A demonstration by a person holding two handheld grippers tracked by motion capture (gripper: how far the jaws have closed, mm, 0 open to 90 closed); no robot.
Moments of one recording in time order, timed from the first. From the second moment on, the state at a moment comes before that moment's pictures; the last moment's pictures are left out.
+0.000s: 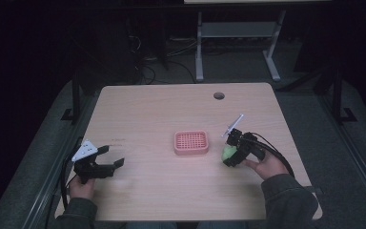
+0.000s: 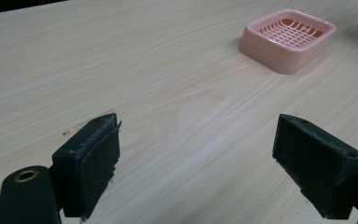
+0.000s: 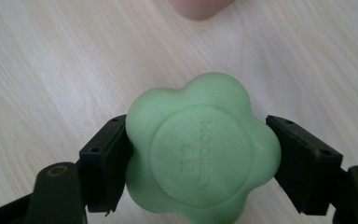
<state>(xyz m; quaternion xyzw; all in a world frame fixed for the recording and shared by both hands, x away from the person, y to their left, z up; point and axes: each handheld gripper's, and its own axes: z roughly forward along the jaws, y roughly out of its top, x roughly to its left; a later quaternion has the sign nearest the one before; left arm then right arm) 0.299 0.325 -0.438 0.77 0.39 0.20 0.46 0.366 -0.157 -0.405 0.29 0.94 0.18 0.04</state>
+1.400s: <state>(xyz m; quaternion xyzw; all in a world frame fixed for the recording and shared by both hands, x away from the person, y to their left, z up) 0.299 0.324 -0.438 0.77 0.39 0.20 0.46 0.408 -0.103 -0.378 0.25 0.95 0.19 0.04</state>
